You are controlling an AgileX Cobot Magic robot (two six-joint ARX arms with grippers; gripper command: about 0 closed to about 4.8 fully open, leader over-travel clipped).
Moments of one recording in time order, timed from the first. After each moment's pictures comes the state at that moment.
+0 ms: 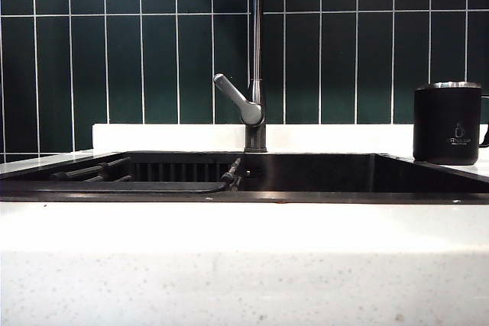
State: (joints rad) left arm 0.01 0.84 0.53 0.40 0.37 0.05; right arm 0.00 0.68 0.62 0.08 0.13 -0.32
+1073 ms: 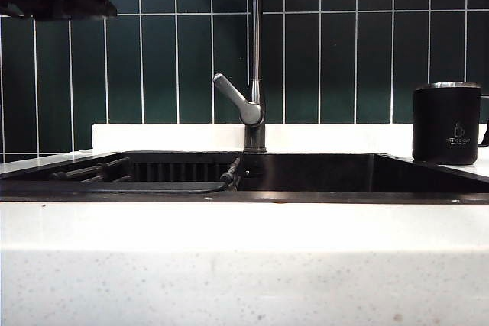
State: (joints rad) left arm -0.14 1.26 0.78 0.47 0.38 0.07; right arm -0.06 1.10 0.84 -0.03 0.29 -0.26
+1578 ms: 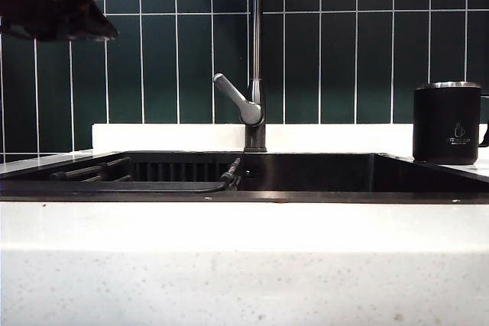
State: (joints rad) left arm -0.14 1.34 0.78 0.51 0.33 0.05; right arm -0.08 1.08 0.77 -0.06 0.28 -0.26
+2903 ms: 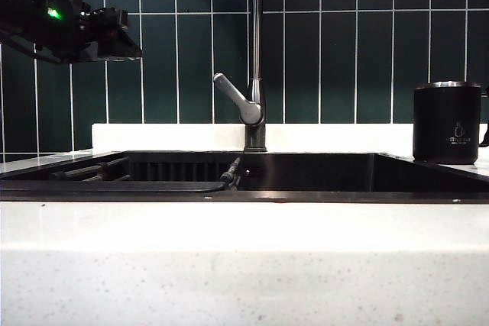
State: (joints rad) left arm -0.14 1.54 0.90 0.58 0.38 0.08; right arm -0.18 1.40 0.67 0.32 0.03 -0.15
